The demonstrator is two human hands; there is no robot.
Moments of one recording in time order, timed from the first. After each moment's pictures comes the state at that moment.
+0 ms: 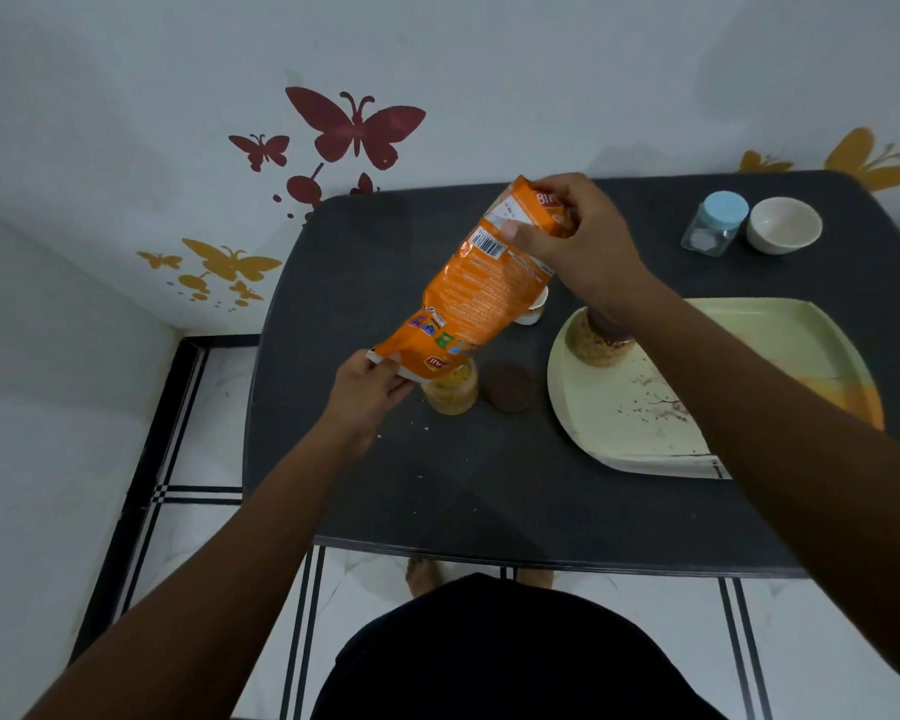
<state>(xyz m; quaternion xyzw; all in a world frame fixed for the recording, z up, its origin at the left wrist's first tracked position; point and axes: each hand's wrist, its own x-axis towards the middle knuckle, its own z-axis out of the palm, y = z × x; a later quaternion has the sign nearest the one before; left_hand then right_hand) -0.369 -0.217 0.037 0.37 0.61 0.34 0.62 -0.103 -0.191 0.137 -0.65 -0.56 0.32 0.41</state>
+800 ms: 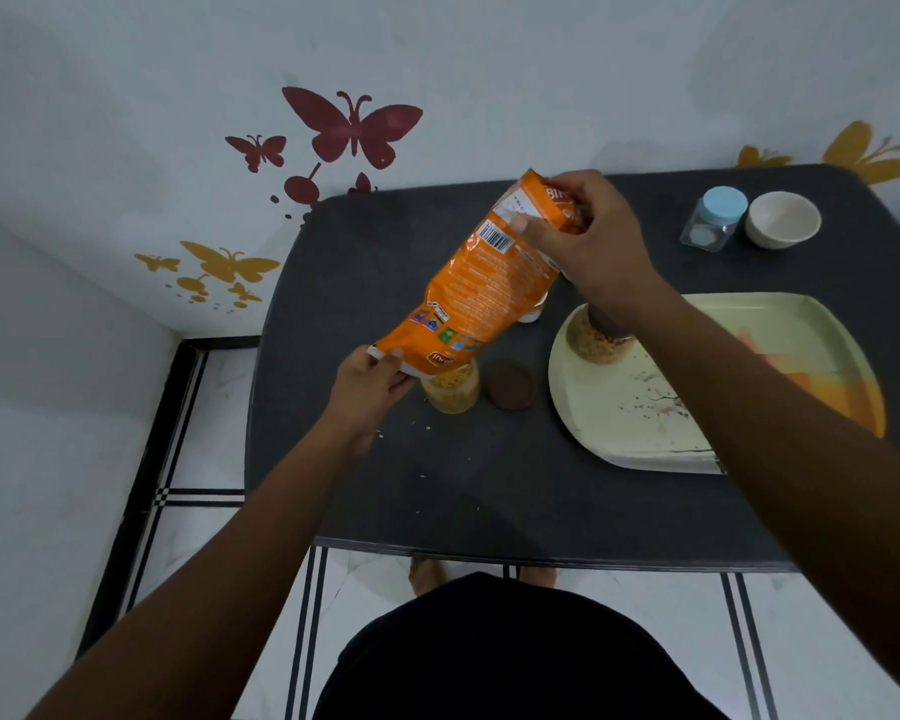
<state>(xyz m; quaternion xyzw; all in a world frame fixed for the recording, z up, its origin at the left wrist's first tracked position) -0.368 -0.218 0.045 0.38 0.60 0.33 0.62 -0.100 -0.196 0.134 -0.66 -0.53 0.30 0.43</state>
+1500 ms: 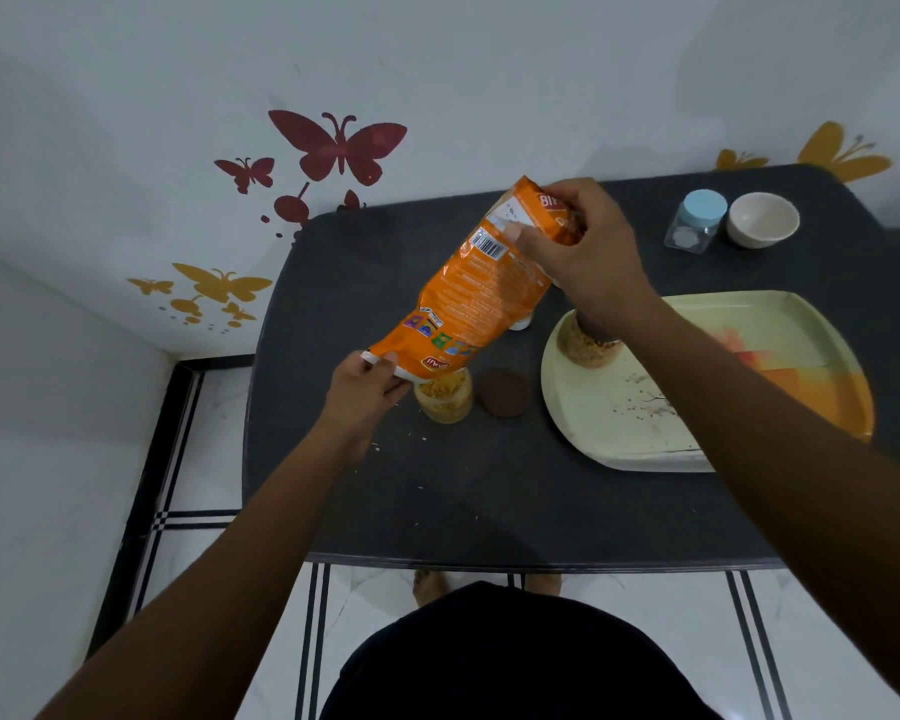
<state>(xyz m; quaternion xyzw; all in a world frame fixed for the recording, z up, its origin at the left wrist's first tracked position) -0.363 -0.211 0.050 0.39 0.60 0.34 0.61 -0.098 -0.208 0.138 -0.66 -0.52 0.28 0.46</state>
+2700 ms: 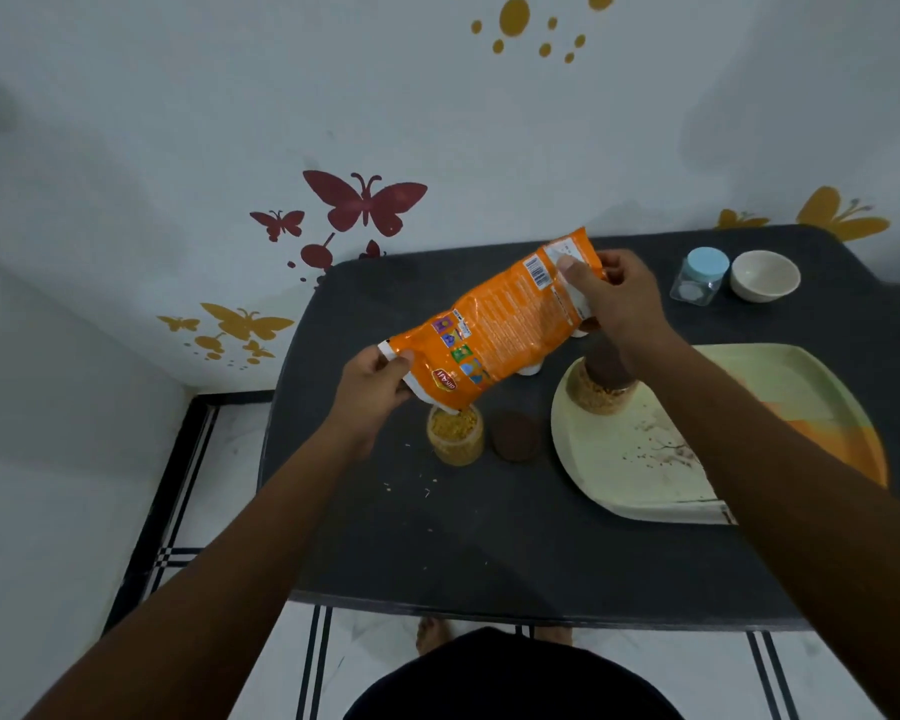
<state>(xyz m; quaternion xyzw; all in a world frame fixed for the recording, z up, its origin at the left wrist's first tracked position) -0.359 -0.180 0.088 0.48 0.59 0.34 0.55 -0.066 -0.185 0.114 -0.67 -0.36 0.39 0.51</state>
